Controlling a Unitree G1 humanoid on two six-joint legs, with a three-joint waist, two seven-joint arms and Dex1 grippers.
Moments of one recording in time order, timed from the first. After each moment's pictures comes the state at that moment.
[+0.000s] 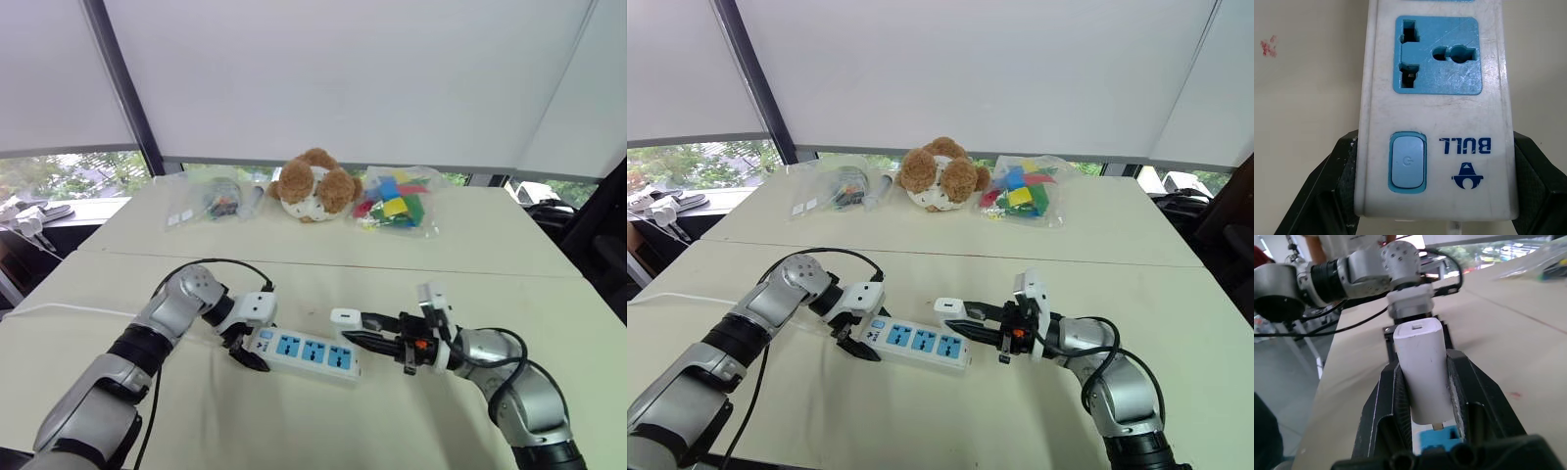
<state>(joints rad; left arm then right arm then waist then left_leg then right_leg) -0.82 0.63 -0.44 0.49 0.05 0.03 -1.52 -0.24 -0.41 0.00 -0.23 0.44 0.32 1.12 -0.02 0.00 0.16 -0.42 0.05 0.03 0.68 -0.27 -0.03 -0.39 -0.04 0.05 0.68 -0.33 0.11</state>
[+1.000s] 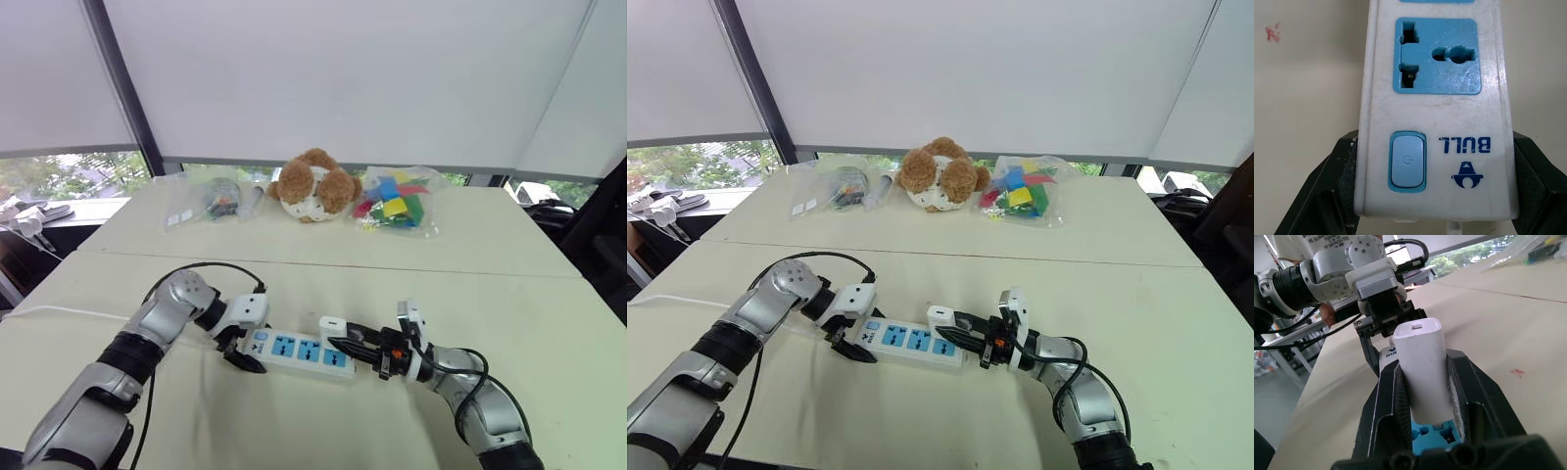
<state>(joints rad) -0.77 0.66 -0.40 0.46 0.02 0.03 -1.53 -0.25 -0.33 0.07 0.06 0.43 0.10 1.09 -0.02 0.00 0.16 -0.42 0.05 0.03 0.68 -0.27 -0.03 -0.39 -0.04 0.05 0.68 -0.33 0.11</state>
